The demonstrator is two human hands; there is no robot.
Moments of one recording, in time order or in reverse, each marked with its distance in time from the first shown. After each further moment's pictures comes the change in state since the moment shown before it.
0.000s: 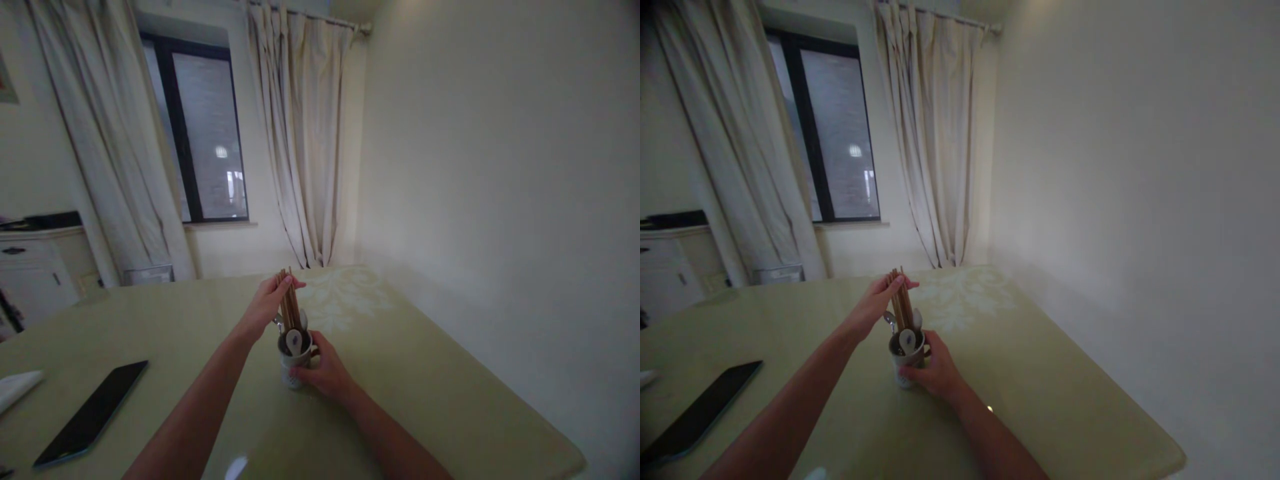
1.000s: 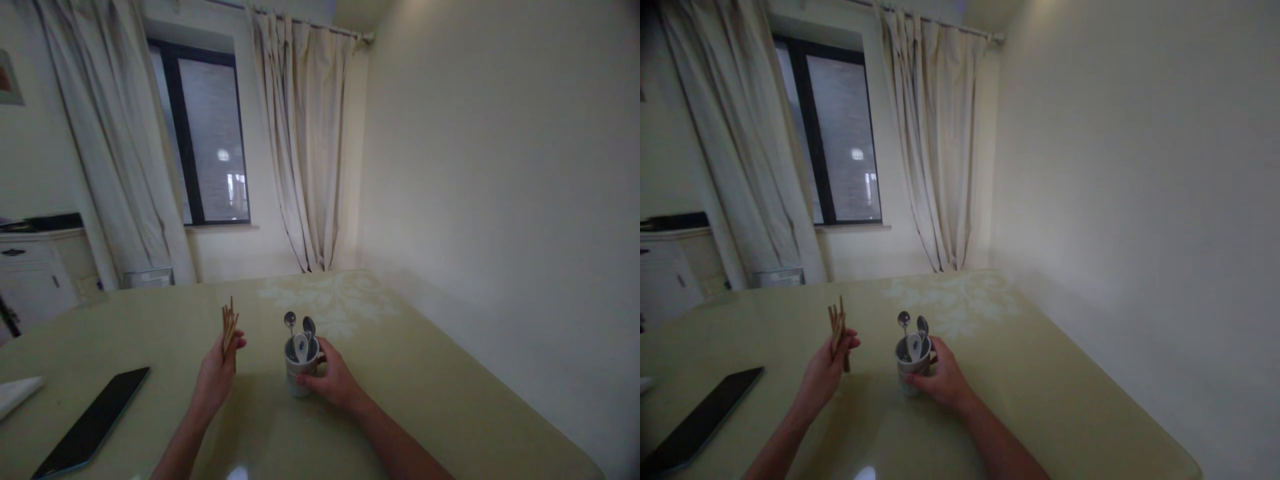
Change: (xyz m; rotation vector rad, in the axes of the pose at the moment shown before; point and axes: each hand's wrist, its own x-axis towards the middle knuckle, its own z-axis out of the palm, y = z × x) left_hand -0.091 -0.130 -0.101 0.572 0.367 -0.142; right_hand -0.002 -0.001 -0.003 -0.042 -0.011 0.028
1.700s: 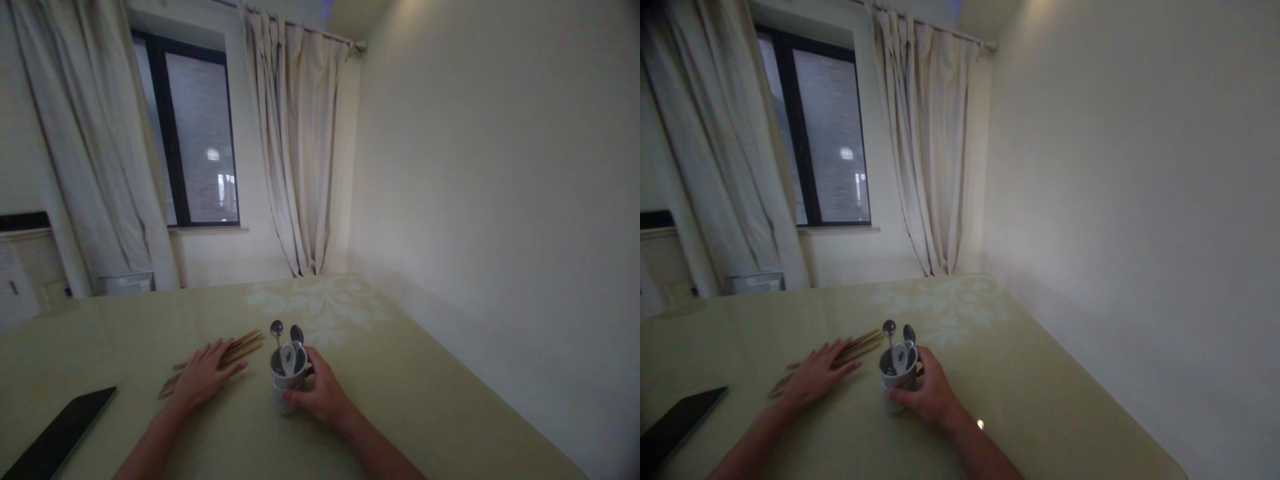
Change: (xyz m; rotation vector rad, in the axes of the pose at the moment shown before) left_hand 0.037 -0.051 0.020 0.726 -0.426 0.108; right_hand -0.004 -0.002 0.001 -0.017 0.015 0.014
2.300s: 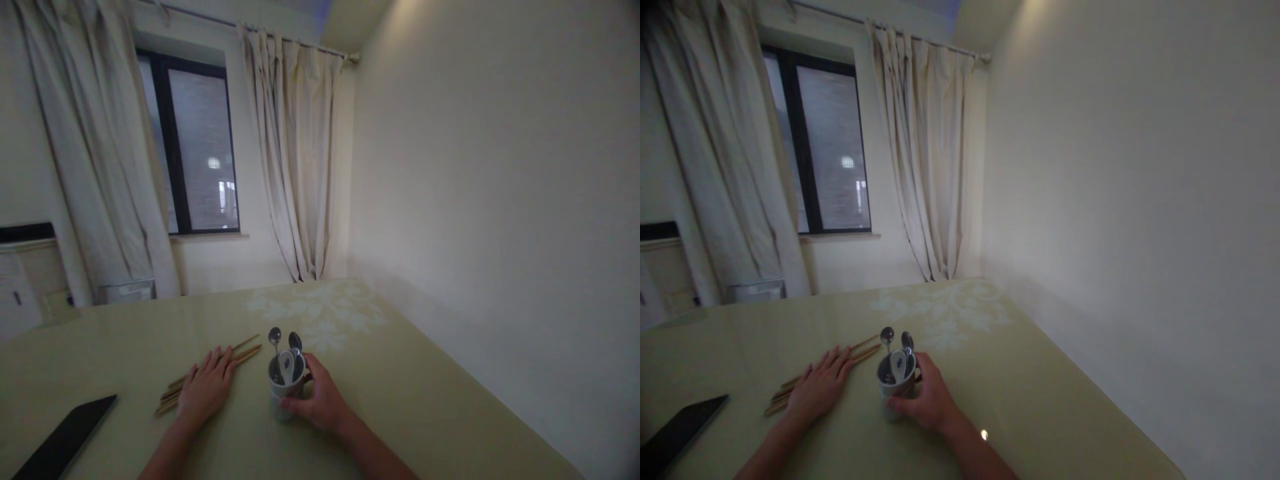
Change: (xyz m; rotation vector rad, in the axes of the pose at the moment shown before) left_hand -0.007 0.016 0.018 0.130 0.042 -0.100; right_hand 0.002 0.002 -0.001 -0.019 -0.010 -0.023
